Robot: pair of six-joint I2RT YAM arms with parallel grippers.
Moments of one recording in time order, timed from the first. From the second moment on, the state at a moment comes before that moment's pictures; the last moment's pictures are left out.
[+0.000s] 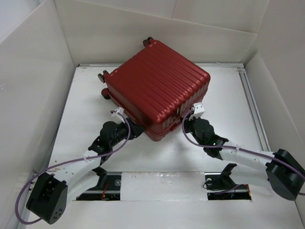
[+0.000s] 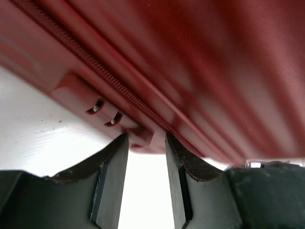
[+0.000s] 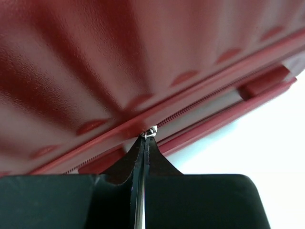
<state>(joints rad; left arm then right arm) -0.50 0.88 0.24 0.32 0.22 -0.81 0.79 1.12 0.41 0.44 0.38 0.27</state>
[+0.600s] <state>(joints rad) -0.67 1.16 0.24 0.49 0.21 -0.83 1.24 1.21 0.70 -0.06 0.41 0.53</state>
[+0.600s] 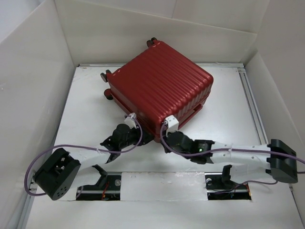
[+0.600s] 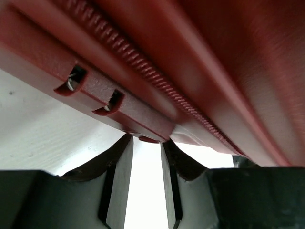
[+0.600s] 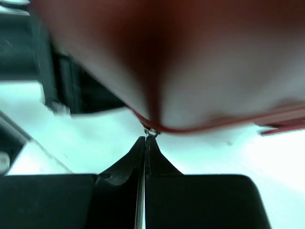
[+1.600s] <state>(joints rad) -0.61 0.57 0.28 0.16 -0.02 -0.78 1.56 1.32 1.03 -0.36 0.73 1.02</state>
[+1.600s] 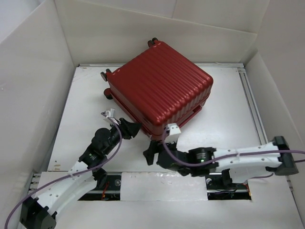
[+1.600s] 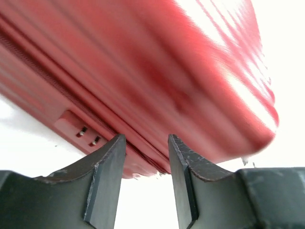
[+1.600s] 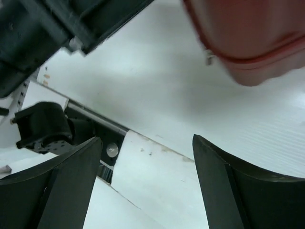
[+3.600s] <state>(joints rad) -0.89 0.83 0.32 0.16 -0.25 -0.61 0.91 1.44 1.27 -0.18 0.31 0.33</state>
